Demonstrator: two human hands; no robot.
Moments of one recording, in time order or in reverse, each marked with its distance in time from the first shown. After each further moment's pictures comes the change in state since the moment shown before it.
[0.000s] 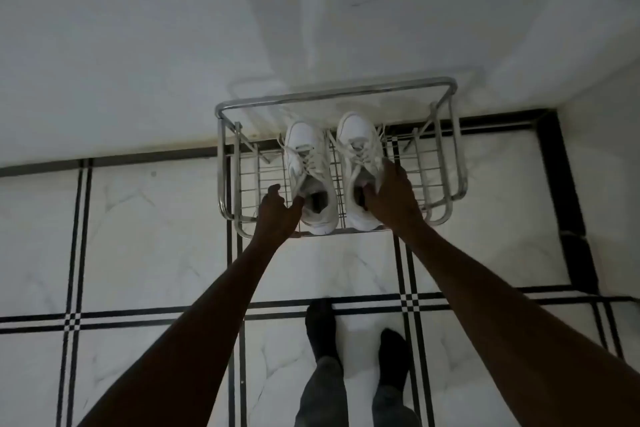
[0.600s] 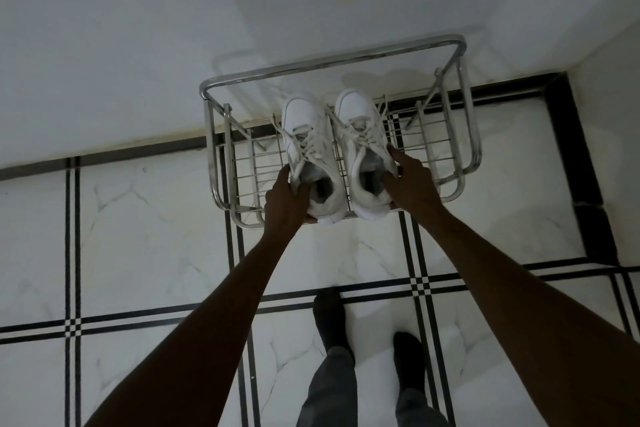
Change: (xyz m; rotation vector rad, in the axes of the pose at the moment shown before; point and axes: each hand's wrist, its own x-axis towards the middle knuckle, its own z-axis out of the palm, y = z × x) left_hand 0.003 -0.014 0.023 -0.078 0.014 0.146; right_hand 0.004 0.044 0.015 0.194 -0.041 0.071
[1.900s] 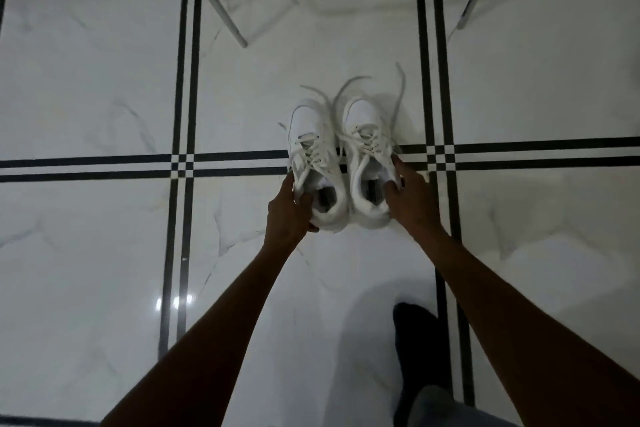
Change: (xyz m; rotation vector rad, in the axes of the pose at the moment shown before) left_hand -0.175 -0.427 0.230 -0.040 0.078 -0.066; right_hand -0.191 0.400 0.214 -0.001 -0.035 0.025
